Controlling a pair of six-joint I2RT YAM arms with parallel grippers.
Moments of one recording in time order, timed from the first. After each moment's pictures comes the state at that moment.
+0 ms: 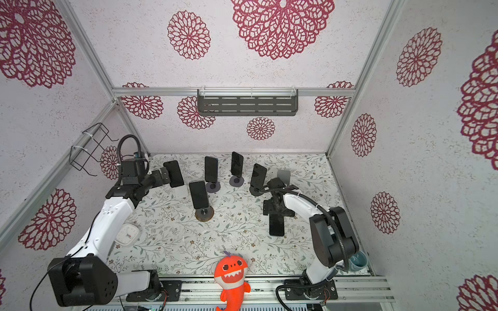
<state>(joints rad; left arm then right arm) -0.05 1.28 1.13 -0.45 -0.17 -0.21 0.41 1.61 1.07 -0.75 0.10 0.45</state>
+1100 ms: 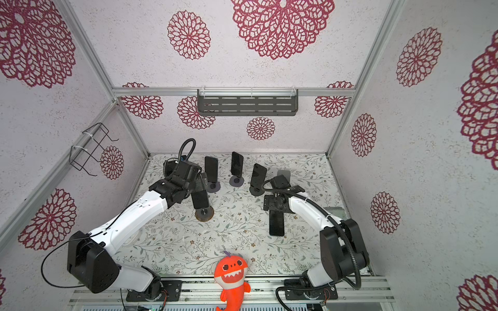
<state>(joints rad) -0.51 1.48 1.26 -0.60 -0.43 -0.55 0.41 1.50 1.05 -0.71 0.10 0.47</state>
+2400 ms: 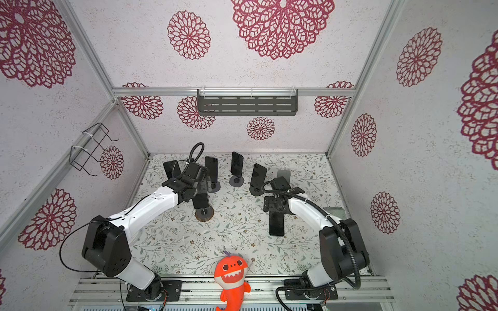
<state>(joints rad) -0.50 1.61 1.26 -0.56 -0.46 -0.54 0.41 1.50 1.02 -0.68 0.10 0.47</state>
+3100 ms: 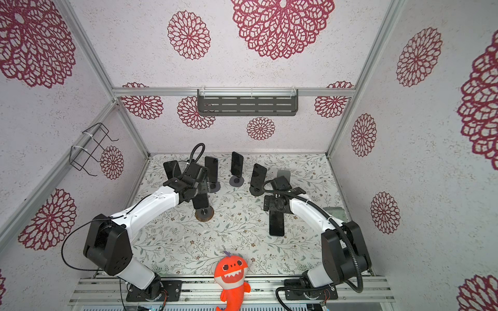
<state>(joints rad) -0.49 1.62 1.26 -0.56 -0.46 -0.54 0.41 1.48 1.02 -0.68 0.10 0.47</state>
